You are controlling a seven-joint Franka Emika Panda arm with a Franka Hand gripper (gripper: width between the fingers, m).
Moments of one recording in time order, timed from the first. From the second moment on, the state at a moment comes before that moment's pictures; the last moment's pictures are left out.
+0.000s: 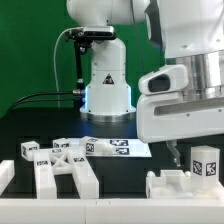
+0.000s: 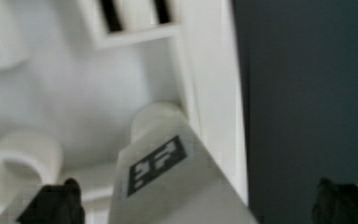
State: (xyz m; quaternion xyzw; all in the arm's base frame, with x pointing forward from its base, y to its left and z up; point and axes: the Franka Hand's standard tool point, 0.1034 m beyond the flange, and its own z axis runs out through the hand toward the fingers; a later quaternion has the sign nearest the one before) arm 0.598 0.120 0.077 -1.00 -0.04 -0.05 0.07
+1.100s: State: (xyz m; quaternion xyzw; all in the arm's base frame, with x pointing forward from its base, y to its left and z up) arm 0.604 0.128 0.073 -0.85 0.52 0.00 0.10
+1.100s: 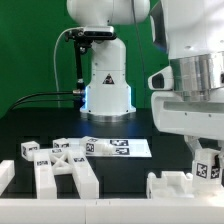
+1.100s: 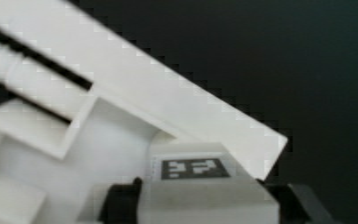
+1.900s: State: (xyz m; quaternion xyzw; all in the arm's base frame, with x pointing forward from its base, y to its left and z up) arm 0.606 0.118 0.073 -0.98 0.18 -0.04 0.09
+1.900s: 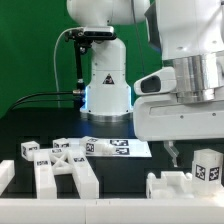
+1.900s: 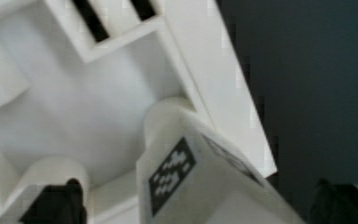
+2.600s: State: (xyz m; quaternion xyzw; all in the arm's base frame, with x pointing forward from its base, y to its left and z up) arm 0.606 0.126 0.076 -0.99 -0.09 -0.06 0.03
